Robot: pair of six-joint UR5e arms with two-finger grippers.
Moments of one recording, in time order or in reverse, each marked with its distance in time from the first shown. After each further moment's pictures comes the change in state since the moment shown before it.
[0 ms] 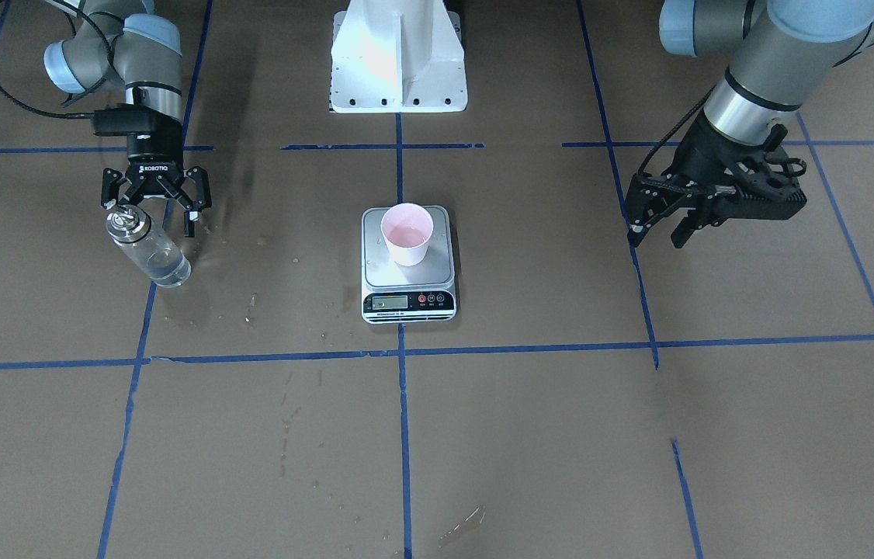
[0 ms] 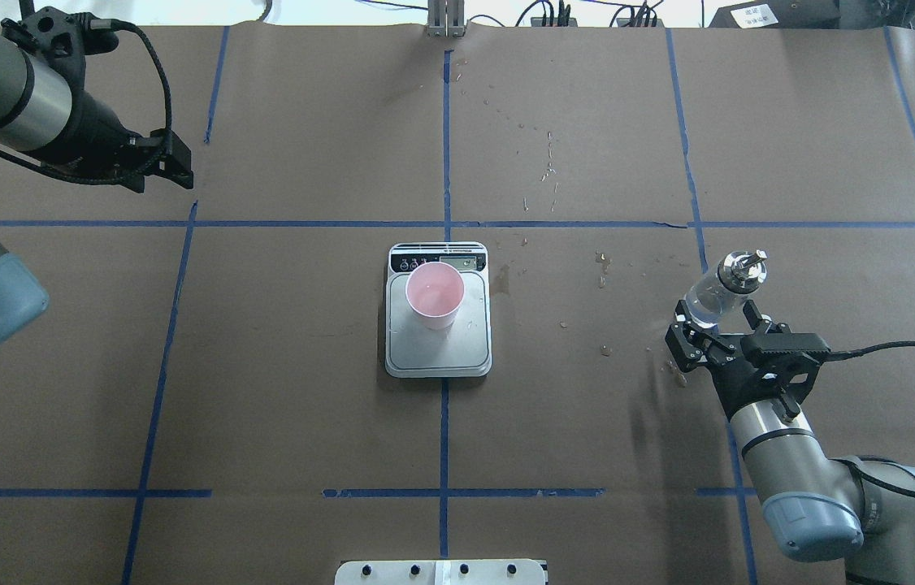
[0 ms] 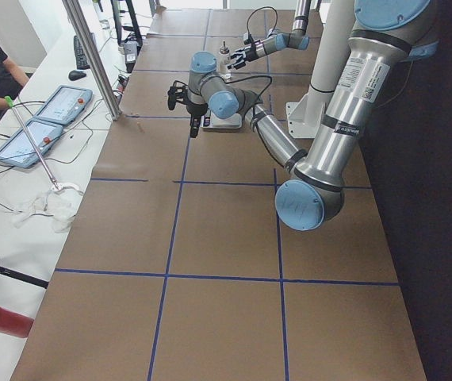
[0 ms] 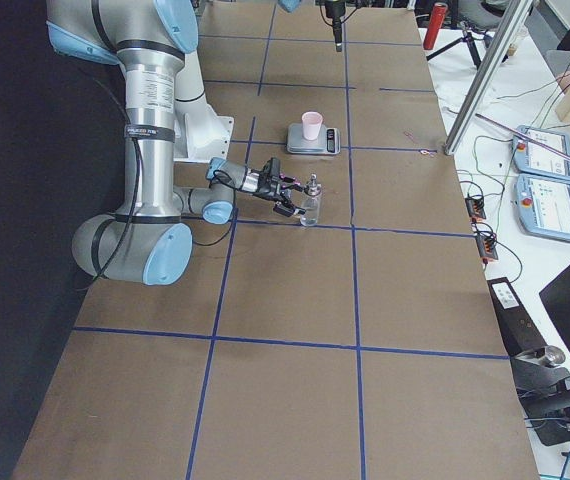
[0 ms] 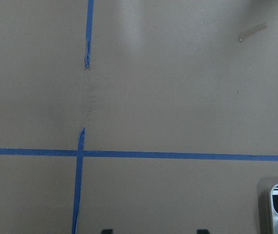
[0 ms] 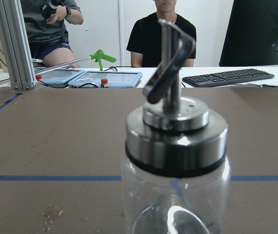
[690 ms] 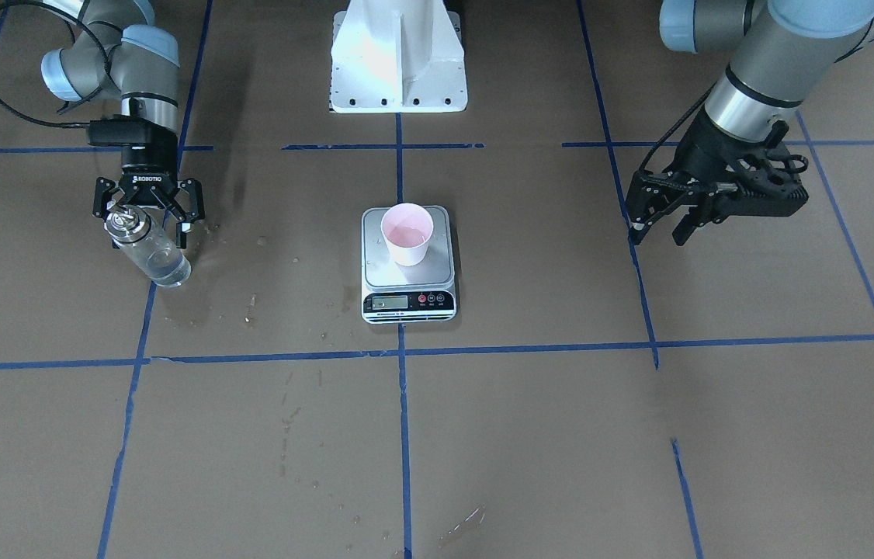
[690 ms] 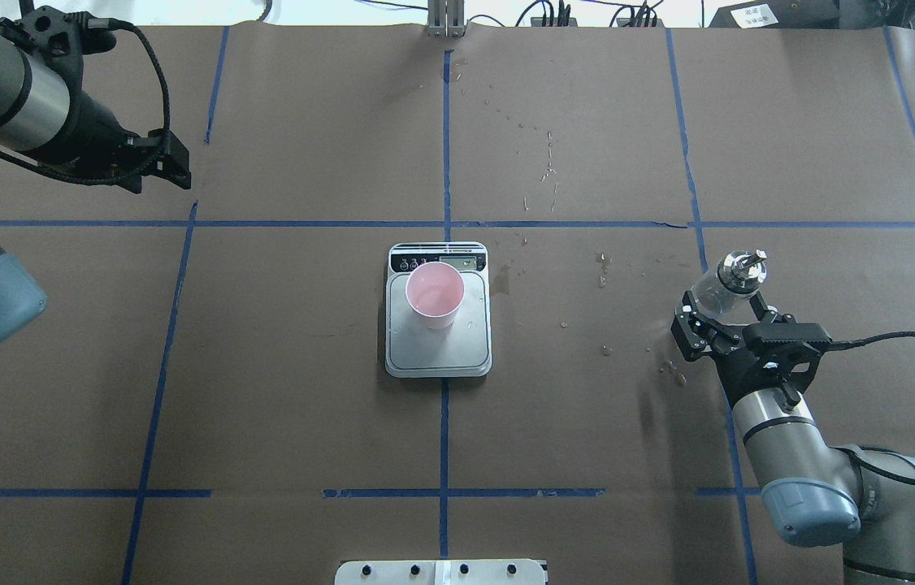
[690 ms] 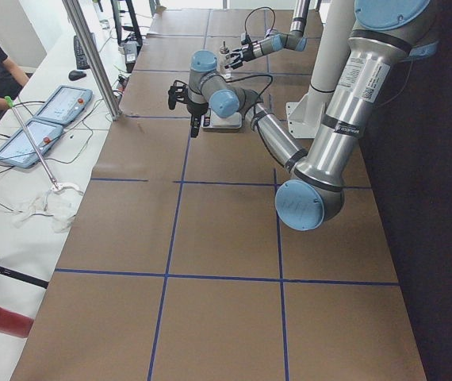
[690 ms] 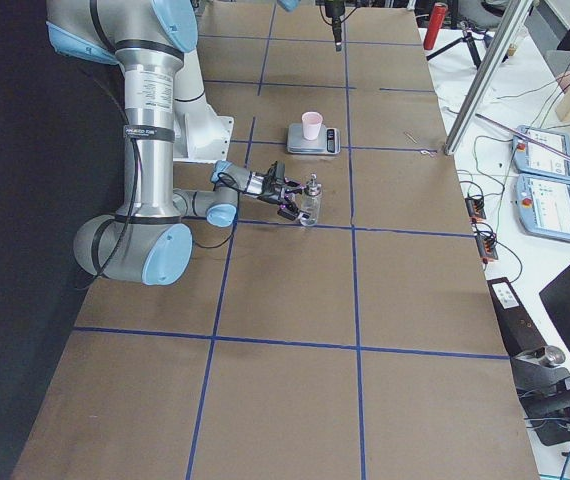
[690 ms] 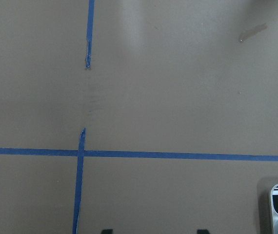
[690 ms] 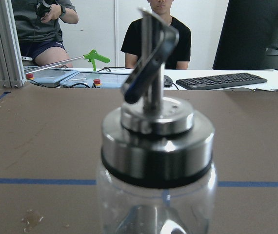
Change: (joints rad) left arm -0.001 0.000 -0.010 0.019 0.001 0.000; right arm 0.031 0.006 -0.030 0.000 0.010 -0.014
